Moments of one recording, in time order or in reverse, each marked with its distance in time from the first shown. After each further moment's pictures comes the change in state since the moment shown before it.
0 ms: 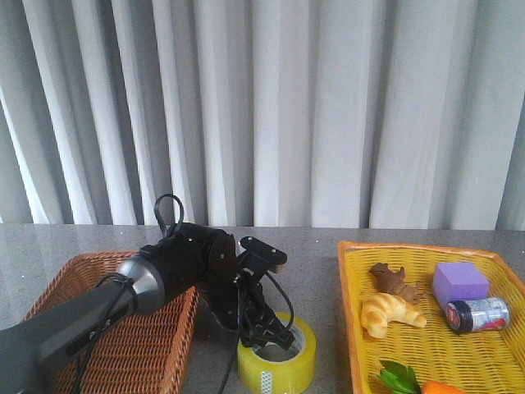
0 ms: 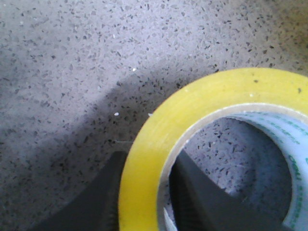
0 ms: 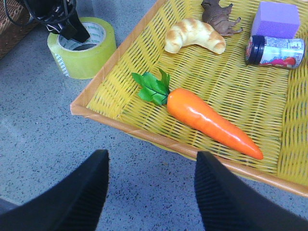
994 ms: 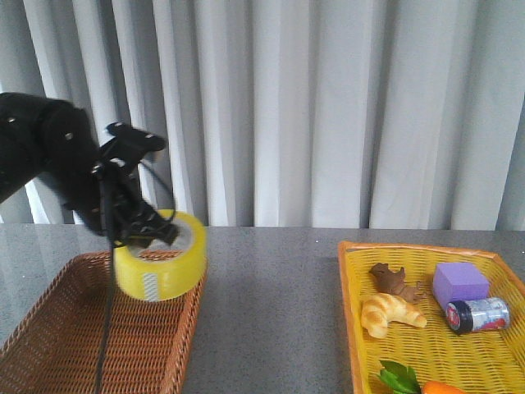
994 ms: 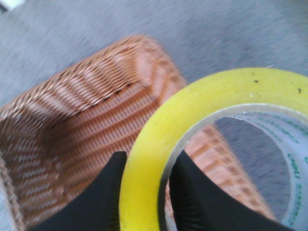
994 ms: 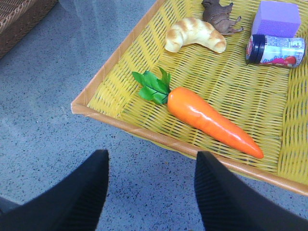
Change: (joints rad) left arm 0.216 -0.400 0.068 0.161 0.184 -0.065; right arm 0.000 0.000 0.000 0.000 0.004 0.000
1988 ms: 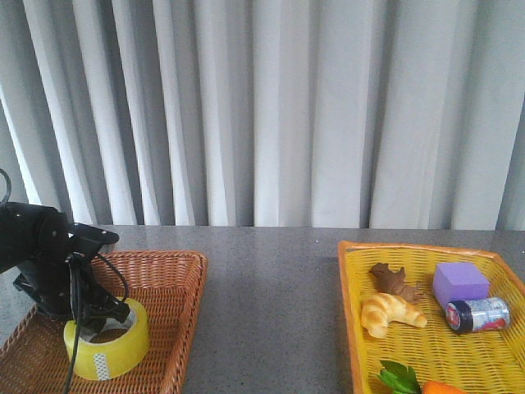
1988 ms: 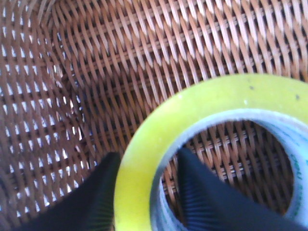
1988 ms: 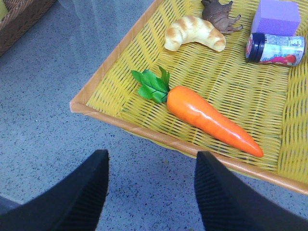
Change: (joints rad) left arm 0.178 0.120 0.316 0.008 -0.204 -0.014; right arm 0.000 0.000 0.000 0.000 0.004 0.000
